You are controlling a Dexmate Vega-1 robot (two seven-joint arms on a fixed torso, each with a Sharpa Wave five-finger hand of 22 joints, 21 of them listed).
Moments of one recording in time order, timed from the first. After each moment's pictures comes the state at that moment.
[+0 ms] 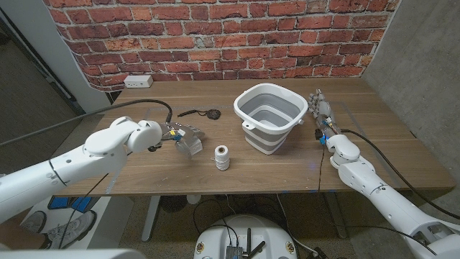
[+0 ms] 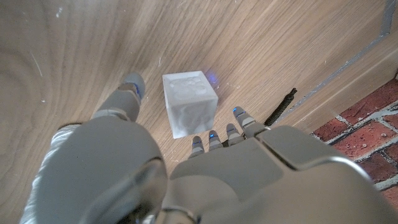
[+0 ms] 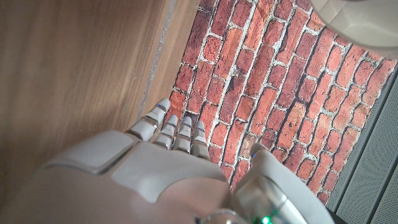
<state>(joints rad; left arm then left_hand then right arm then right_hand) 0.90 1.18 0.54 -2.15 0.69 0.26 -0.59 0.67 -0.14 0.61 -0.18 0.18 -0.17 -0.11 0.26 0.19 -0.17 -0.06 0.23 0.22 -0.10 0.04 0.21 0.18 0.07 -0.01 0.25 0.18 -0.89 -0.53 -0.34 -1.30 0.57 0.32 -0.13 0.02 0.08 0.36 0.15 0.24 0.10 -0.01 0.19 0.17 0.10 -0.02 0.19 0.19 -0.02 -0.03 0.20 0.35 0.22 -0.04 0.18 0.17</state>
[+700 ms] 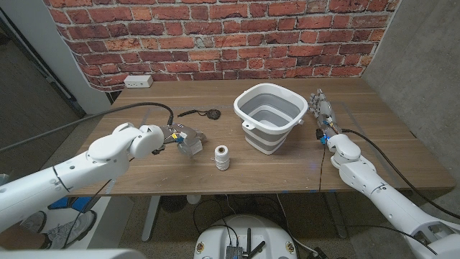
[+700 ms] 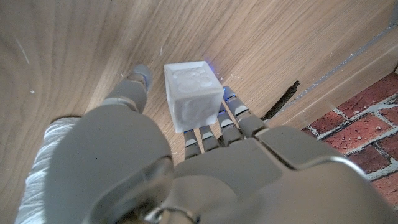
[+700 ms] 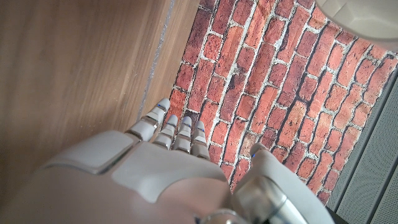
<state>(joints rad) 0.94 1.15 0.54 -2.14 0.70 0.27 -0.49 0.81 -0.09 0.54 -0.17 0.19 0.07 -0.17 0.40 0.20 0.09 -0.16 0.32 0.25 0.20 -0.04 0.31 0.23 0.33 -0.04 0.35 0.21 -0.89 -0.53 -0.34 -1.30 0.57 0.32 -0.13 0.02 0.08 0.36 0.15 0.24 0.10 -0.01 0.19 0.17 0.10 -0.02 0.19 0.19 -0.02 -0.03 0.20 0.35 0.22 -0.04 0.18 0.17</state>
